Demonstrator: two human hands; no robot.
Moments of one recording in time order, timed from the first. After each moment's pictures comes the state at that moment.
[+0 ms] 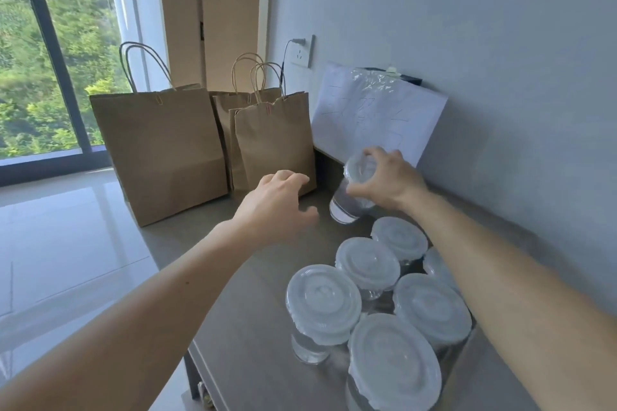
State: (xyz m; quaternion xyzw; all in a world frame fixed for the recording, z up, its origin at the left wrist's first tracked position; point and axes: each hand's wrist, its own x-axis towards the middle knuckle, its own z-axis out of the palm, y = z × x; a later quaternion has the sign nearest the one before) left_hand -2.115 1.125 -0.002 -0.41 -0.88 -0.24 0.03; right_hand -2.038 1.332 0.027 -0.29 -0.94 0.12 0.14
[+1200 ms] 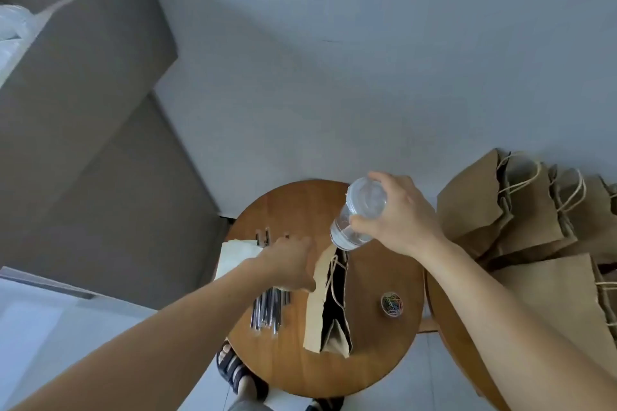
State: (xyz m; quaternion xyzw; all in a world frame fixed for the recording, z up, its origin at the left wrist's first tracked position) left_hand -1.558 1.194 -0.275 -0.67 -0.66 0.10 -0.32; right_hand -1.356 1.261 -0.201 -0.59 -0.76 0.23 0.12
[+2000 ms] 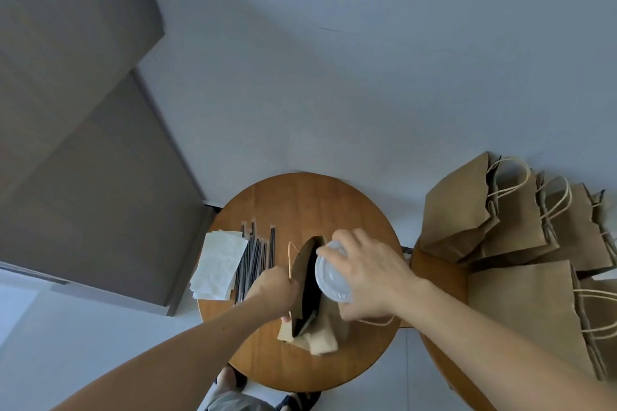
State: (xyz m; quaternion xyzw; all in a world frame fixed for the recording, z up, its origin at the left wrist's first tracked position) left_hand -1.532 1.158 -0.348 -0.44 -0.76 -0.02 -0.48; right_hand -1.346 1.218 -0.250 -0.31 -0.94 0.06 -0.12
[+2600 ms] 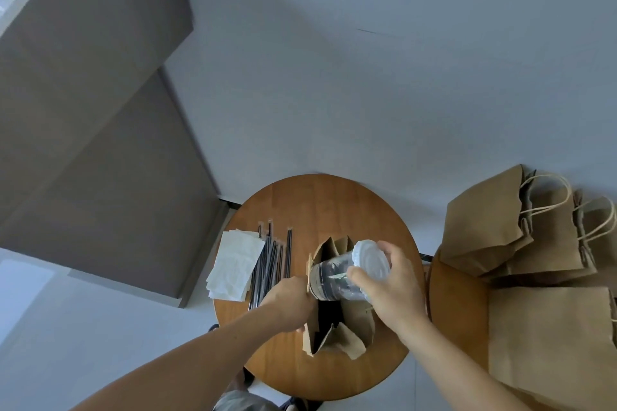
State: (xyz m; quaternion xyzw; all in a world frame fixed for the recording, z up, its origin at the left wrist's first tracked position) left_hand -1.549 1.154 -0.341 -0.54 -0.70 0.02 -0.46; right_hand -1.362 1.204 -0.288 -0.65 -0.63 0.40 0.17
